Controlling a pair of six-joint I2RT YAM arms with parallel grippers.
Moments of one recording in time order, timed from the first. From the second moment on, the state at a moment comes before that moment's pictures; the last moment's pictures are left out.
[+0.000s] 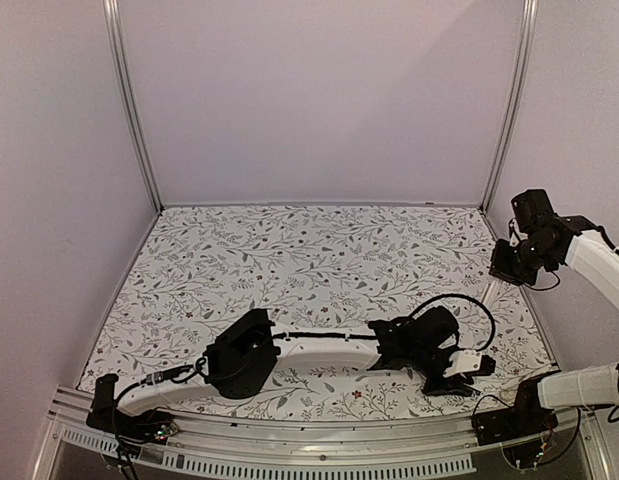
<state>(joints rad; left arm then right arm) -1.33 2.88 2.48 -0.21 0.52 0.44 0.14 1.15 0.97 -0.86 0.09 0.48</state>
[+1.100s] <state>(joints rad) -1.12 2.03 1.26 -0.28 0.34 0.44 0.14 1.16 0.85 -0.55 -0.52 0.36</state>
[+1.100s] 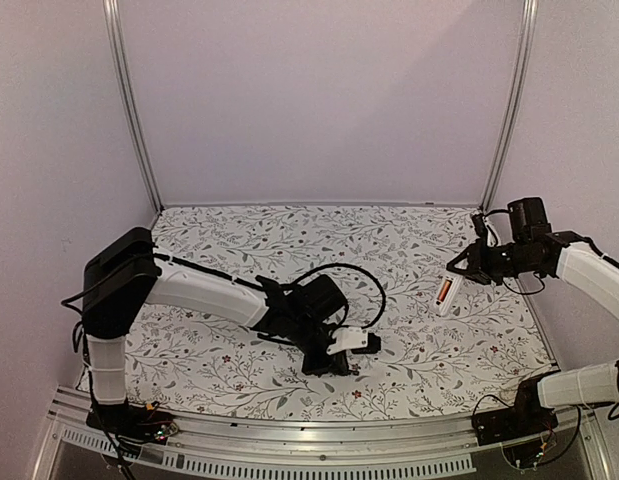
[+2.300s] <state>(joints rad) -1.06 1.54 1.12 -0.19 0.02 0.39 0.31 1.02 0.74 -0.20 -0.94 0.34</state>
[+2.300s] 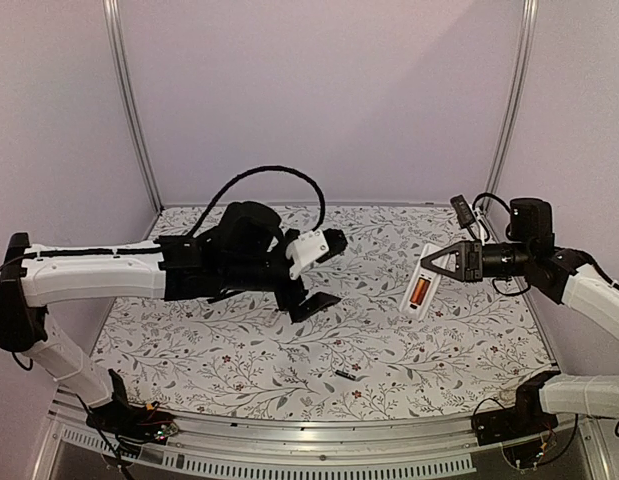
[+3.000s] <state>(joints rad) -1.16 1.78 1.42 -0.08 -0.04 -0.21 0.51 1.04 0.80 -0.21 -0.60 0.41</state>
